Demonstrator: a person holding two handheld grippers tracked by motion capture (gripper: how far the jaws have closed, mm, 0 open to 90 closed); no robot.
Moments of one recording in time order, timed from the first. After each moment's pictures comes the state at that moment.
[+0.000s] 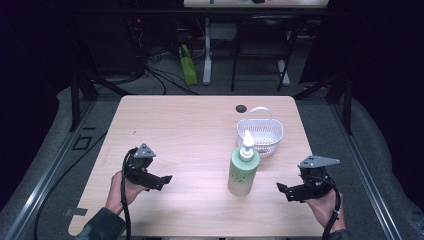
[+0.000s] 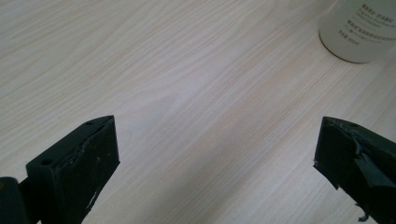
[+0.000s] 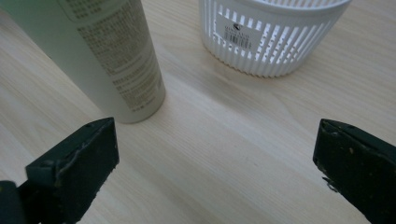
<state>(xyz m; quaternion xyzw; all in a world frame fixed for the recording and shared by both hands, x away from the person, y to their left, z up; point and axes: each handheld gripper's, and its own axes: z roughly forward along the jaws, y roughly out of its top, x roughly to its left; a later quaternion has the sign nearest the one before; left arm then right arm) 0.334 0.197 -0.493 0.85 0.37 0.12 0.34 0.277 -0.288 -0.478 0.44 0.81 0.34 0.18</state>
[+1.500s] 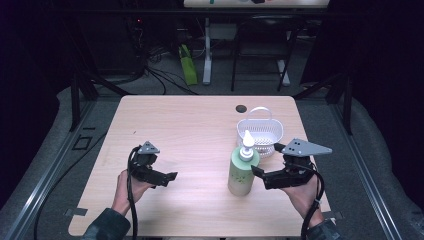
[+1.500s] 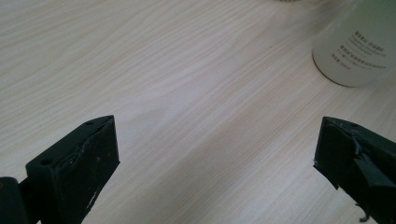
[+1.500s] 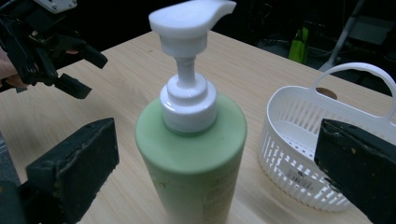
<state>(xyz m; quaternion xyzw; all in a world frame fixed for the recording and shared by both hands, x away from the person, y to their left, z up) 0.341 0.186 -0.494 0.84 0.39 0.11 0.36 0.281 -0.222 -0.417 0.36 0.77 0.49 0.20</state>
